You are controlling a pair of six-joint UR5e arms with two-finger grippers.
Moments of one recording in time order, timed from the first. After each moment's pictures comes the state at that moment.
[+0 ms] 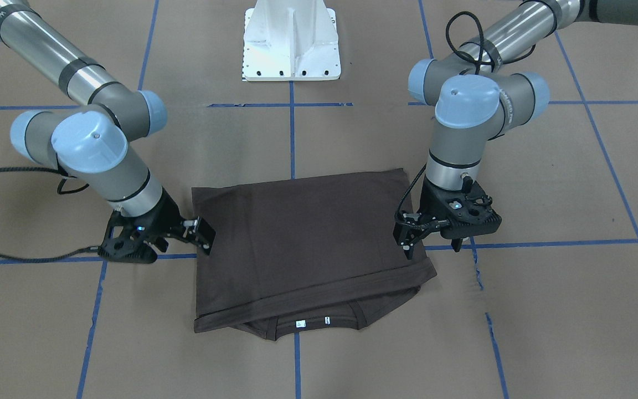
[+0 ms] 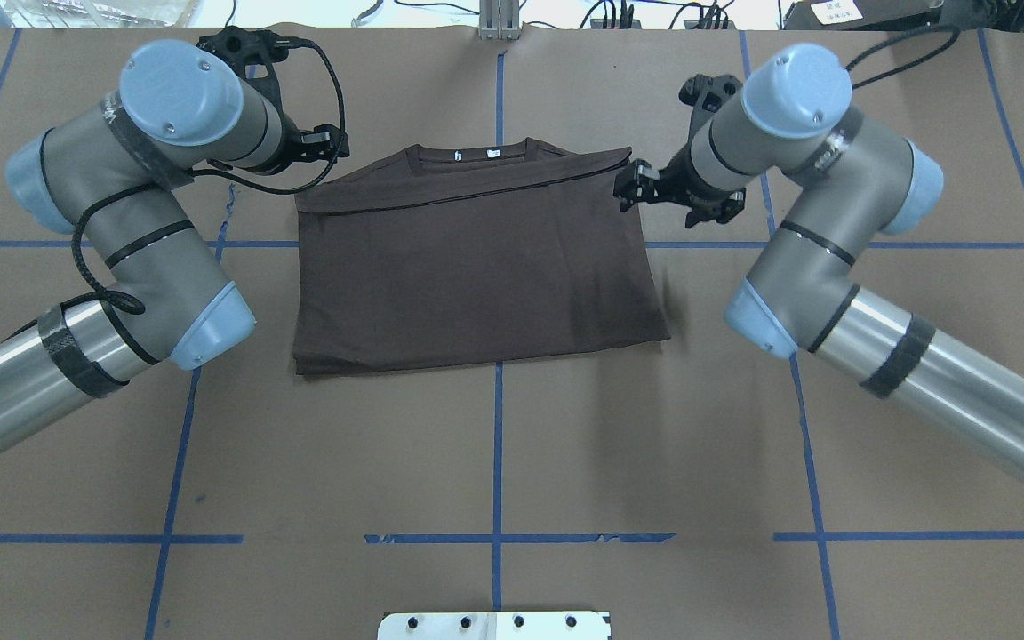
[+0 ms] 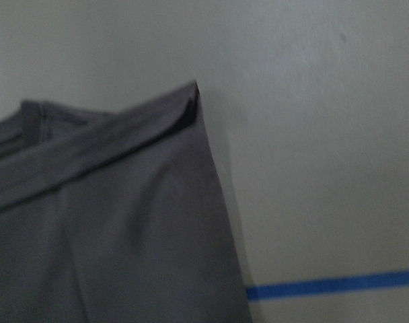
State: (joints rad) left arm -0.79 -2.17 -1.57 -1.84 -1.70 -1.15; right arm 0.77 -1.04 1.48 -1.13 2.01 1.26
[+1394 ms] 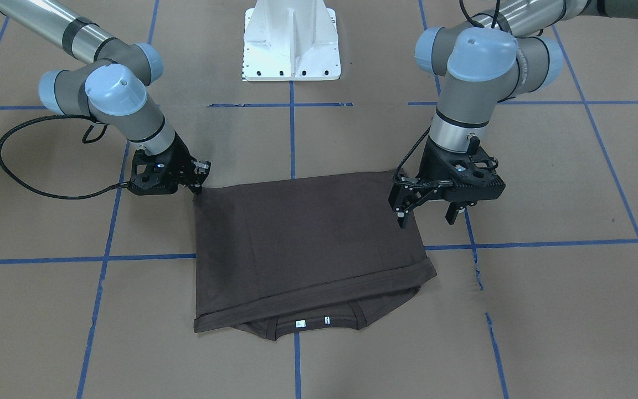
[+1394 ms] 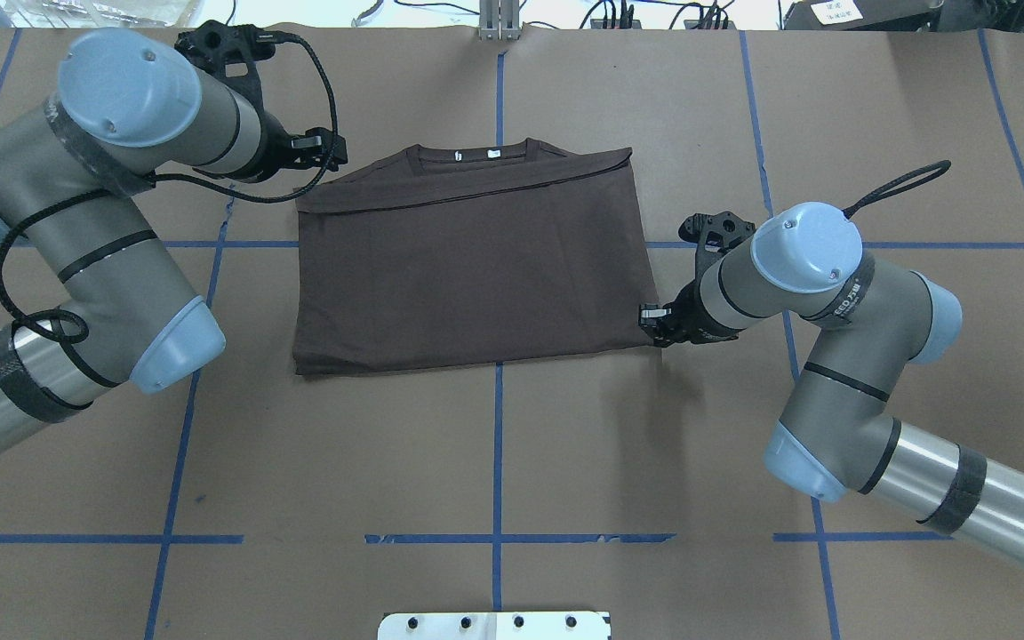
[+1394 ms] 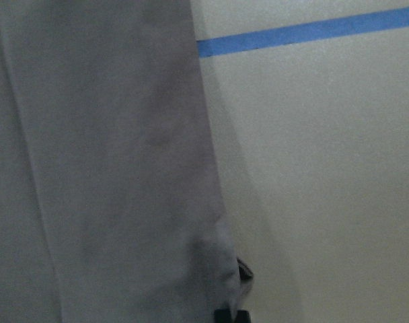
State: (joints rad) left arm -0.79 -2.12 -1.71 -1.80 -1.75 -1.15; right arm 0.62 -1.21 1.66 -1.13 1.99 1.28
